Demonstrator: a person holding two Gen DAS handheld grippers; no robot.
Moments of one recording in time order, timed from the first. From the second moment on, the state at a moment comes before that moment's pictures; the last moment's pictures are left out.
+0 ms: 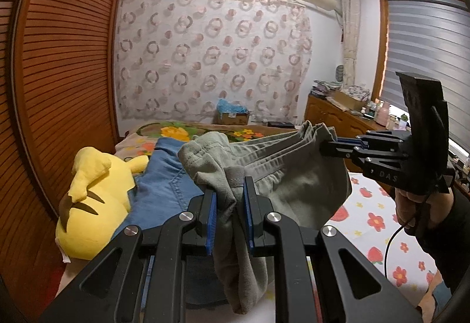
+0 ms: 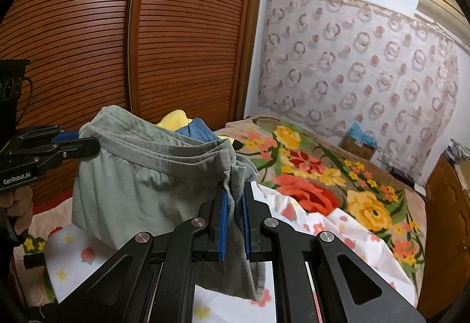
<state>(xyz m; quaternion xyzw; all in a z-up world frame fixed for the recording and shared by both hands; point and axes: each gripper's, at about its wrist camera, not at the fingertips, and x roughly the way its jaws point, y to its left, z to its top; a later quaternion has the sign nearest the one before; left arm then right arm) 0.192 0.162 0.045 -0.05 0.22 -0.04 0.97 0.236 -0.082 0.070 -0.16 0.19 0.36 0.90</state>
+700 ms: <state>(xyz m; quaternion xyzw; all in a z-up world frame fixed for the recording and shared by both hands) 0.197 0.193 0.007 -0.09 0.22 0.02 0.97 0.312 -0.025 0.051 -0.21 0.18 0.41 0.87</state>
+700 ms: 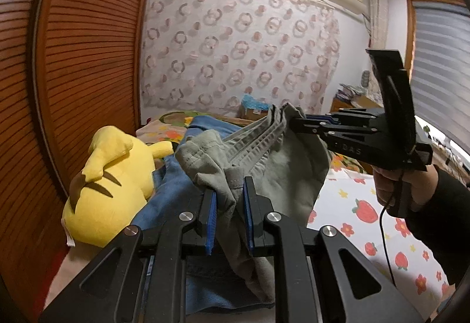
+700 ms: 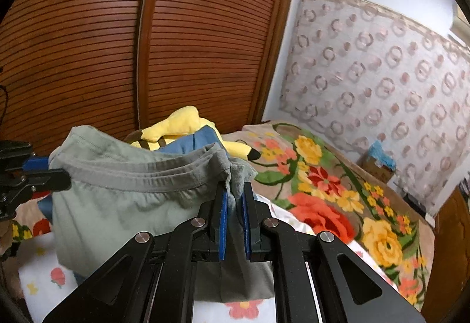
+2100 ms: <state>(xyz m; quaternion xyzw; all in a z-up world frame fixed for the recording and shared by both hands) 0.176 0.209 -0.031 -0.15 0.24 0.10 0.95 0.367 -0.009 0.048 -0.20 0.24 0.46 0.83</state>
